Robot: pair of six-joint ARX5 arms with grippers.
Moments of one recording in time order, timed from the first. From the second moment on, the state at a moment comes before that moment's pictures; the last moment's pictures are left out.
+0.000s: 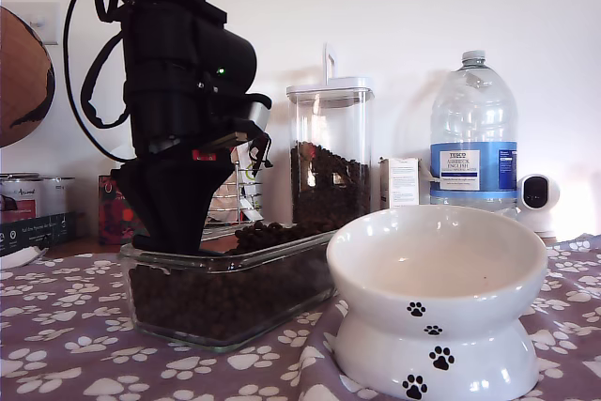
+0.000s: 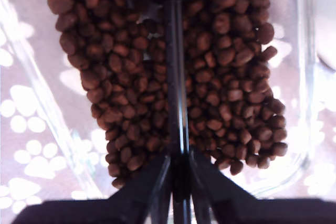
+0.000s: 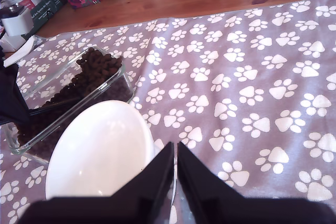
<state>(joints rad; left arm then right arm) -0.60 1.96 1.51 -1.13 0.14 0.13 0.26 0.39 0.30 -0.35 -0.20 0.21</state>
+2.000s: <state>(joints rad) -0.65 1.85 1.49 -1.21 -0.04 0.11 0.26 0.39 0.30 -0.36 -0.20 0.21</state>
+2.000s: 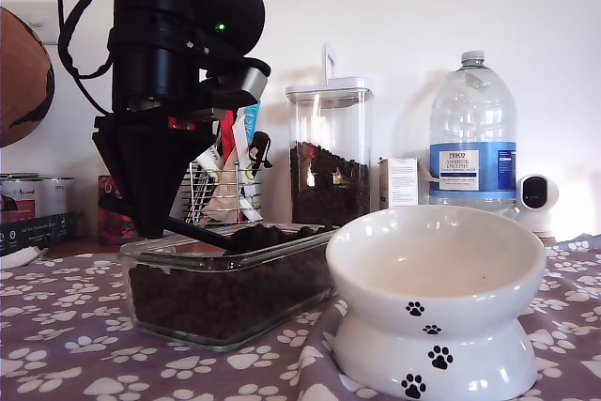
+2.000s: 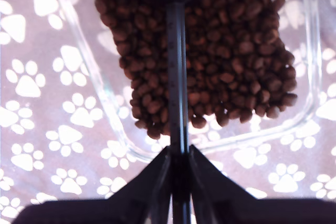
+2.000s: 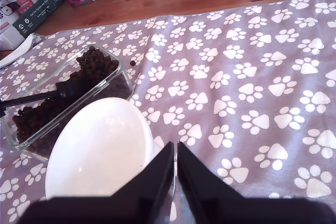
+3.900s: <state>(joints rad) -0.89 1.32 0.83 -0.55 -0.22 0.14 0.26 0.39 0.30 -0.36 -0.20 0.21</state>
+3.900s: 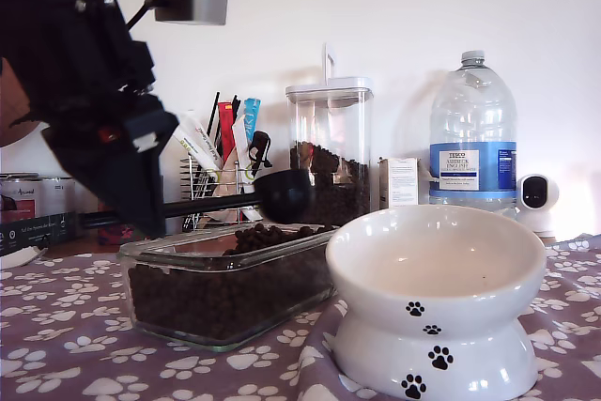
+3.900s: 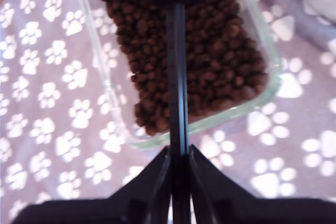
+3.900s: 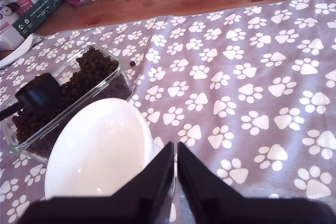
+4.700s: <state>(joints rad) -0.97 1.36 0.88 -0.47 0.18 0.03 0.26 0.39 0.30 -0.36 -0.17 0.21</state>
